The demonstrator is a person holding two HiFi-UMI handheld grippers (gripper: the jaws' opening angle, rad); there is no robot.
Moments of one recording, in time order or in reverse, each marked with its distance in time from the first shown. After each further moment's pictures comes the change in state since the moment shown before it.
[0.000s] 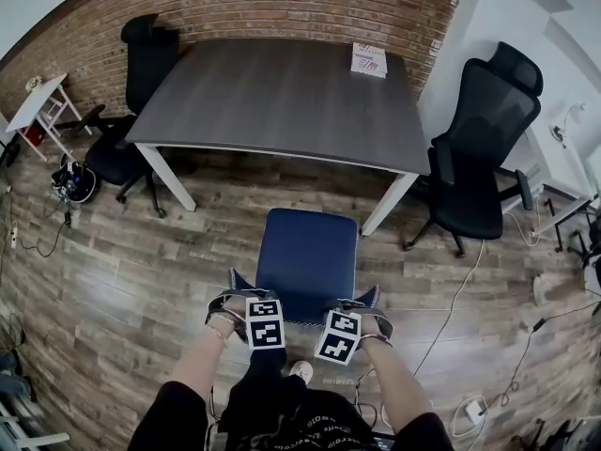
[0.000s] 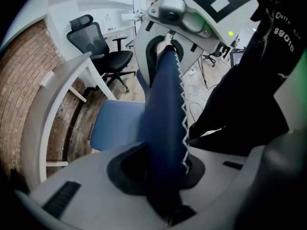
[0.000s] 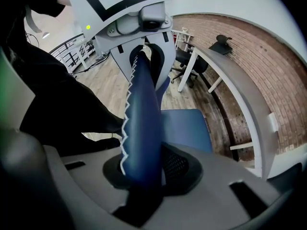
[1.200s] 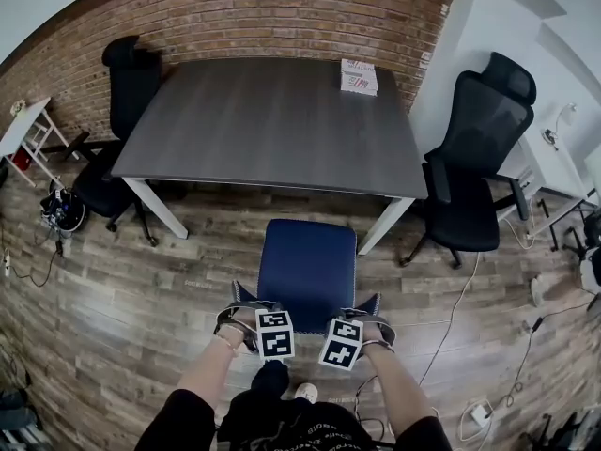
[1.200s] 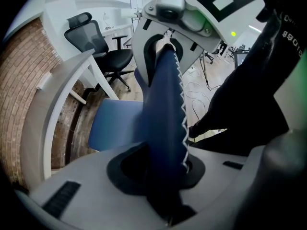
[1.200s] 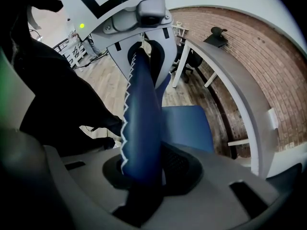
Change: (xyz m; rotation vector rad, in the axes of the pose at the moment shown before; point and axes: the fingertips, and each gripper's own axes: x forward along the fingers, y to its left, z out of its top) left arm 0.003 0.078 0.002 0.054 0.014 -0.025; right arm 0.010 -0.074 0.005 0.048 0.049 0.003
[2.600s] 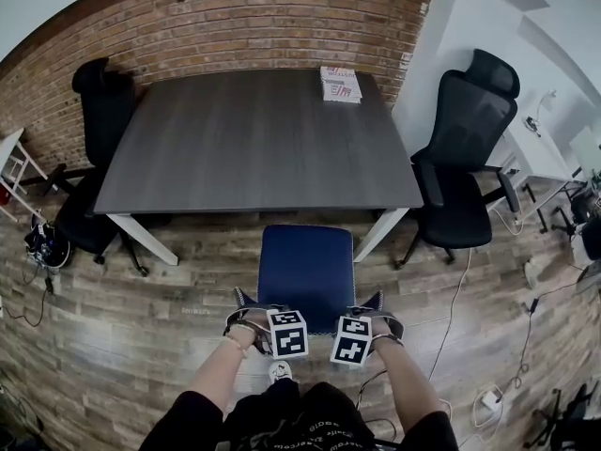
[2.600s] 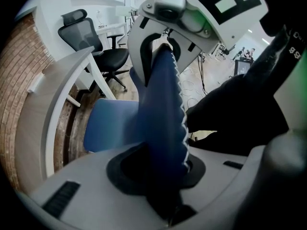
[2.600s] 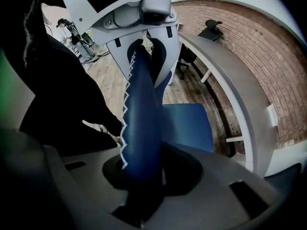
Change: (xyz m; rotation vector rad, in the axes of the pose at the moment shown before) left arm -0.007 0.067 -0.012 0.075 0.006 -0.088; right arm 0.005 -0.065 0.022 0.052 0.040 0.004
